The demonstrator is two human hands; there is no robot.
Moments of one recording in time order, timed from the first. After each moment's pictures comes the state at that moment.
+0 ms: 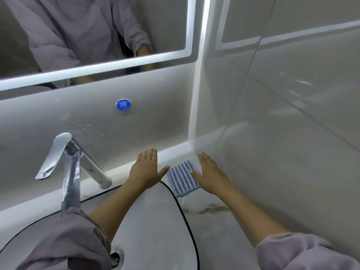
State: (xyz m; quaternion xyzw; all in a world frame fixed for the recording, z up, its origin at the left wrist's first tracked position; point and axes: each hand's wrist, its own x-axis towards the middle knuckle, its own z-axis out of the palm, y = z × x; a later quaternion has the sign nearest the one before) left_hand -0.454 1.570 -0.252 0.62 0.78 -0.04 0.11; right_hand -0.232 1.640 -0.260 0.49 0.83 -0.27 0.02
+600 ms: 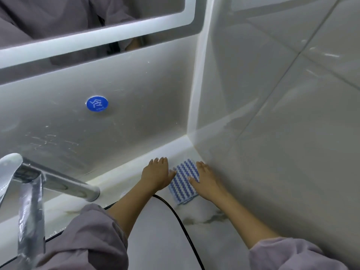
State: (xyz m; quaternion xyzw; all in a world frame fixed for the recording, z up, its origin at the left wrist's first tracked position) left_hand -0.449 1.645 -0.330 0.63 0.74 -0.10 0.22; right_hand -0.257 1.676 -0.350 0.53 0.77 -0.35 0.05
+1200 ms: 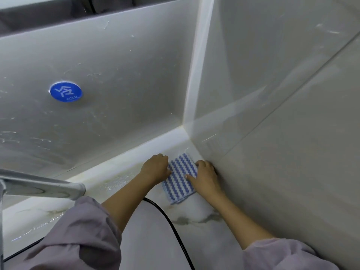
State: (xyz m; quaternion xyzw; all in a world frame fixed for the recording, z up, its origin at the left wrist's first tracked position) left_hand -0.441 1.673 -0.367 0.64 0.71 -0.09 0.27; right_hand -0.258 1.684 -0.378 0.60 0.73 -0.34 -0.02
